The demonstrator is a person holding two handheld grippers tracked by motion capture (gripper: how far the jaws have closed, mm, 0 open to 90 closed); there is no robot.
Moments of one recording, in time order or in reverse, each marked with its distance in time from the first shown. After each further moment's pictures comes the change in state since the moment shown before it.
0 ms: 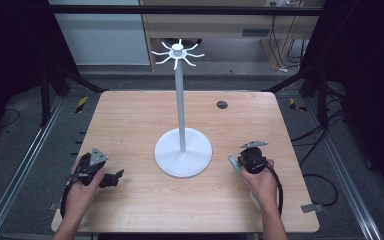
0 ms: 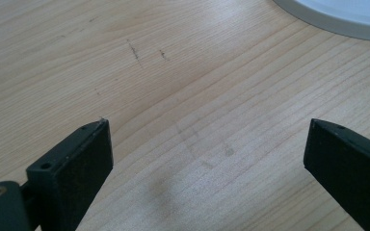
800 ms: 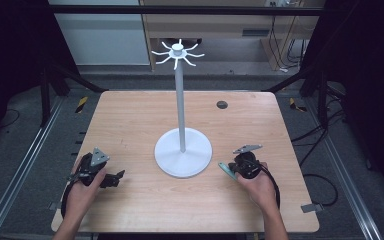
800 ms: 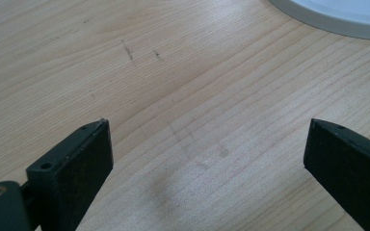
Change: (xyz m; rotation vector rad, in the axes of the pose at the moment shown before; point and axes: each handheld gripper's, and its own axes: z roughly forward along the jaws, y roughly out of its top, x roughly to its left) left arm -0.002 0.001 0.001 0.002 -0.009 0.010; right arm 0.020 -0.004 -0.005 0.022 0.158 -0.084
